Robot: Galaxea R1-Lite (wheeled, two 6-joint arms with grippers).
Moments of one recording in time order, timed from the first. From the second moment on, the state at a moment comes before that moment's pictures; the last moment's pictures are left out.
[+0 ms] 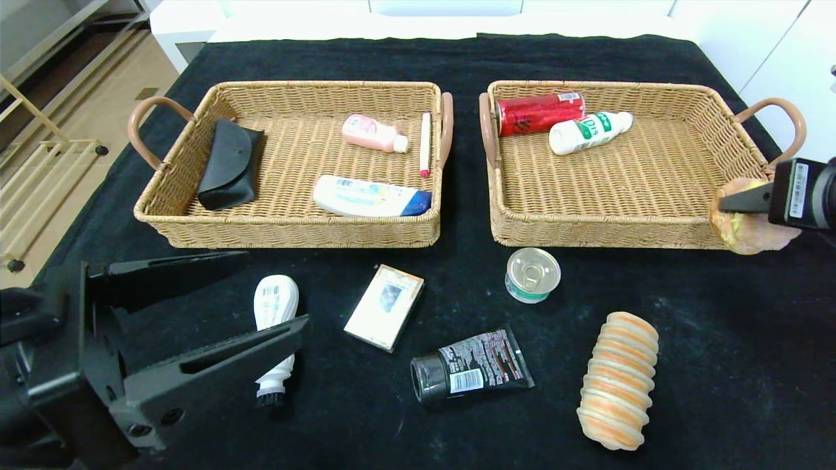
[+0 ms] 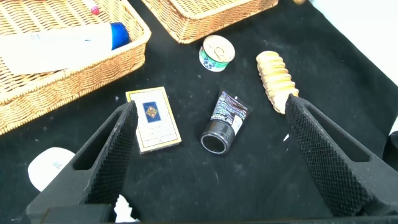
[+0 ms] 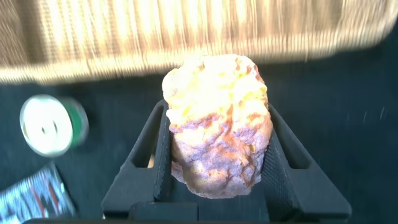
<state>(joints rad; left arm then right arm) -0.59 1.03 -0.68 -0.31 -0.20 0.00 0.22 1.45 -1.40 0.44 -0.18 0.29</state>
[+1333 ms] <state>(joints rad) -0.59 1.03 -0.67 -0.31 -0.20 0.01 0.16 1.83 -1.63 0.00 -0.22 0.27</state>
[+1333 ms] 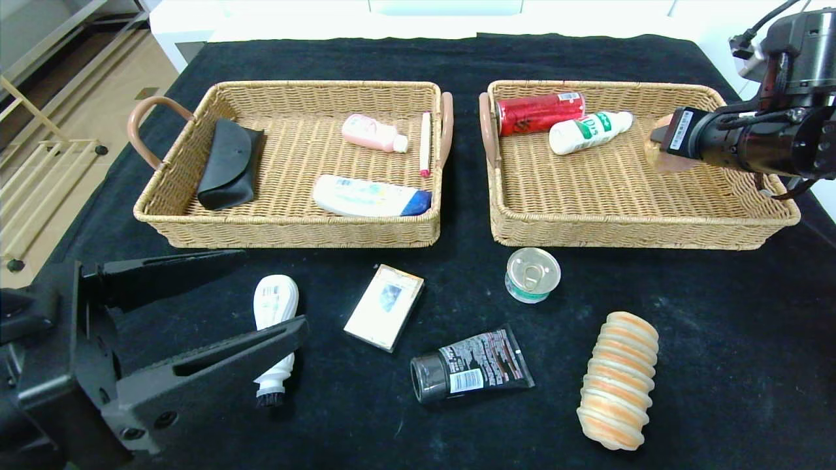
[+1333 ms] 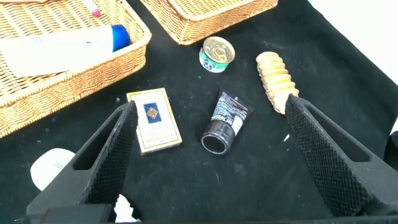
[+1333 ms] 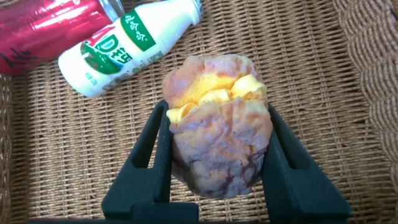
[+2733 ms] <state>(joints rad) -0.59 1.03 -0.67 -0.31 -0.20 0.02 0.21 1.75 -1.58 0.12 -0.23 0.26</state>
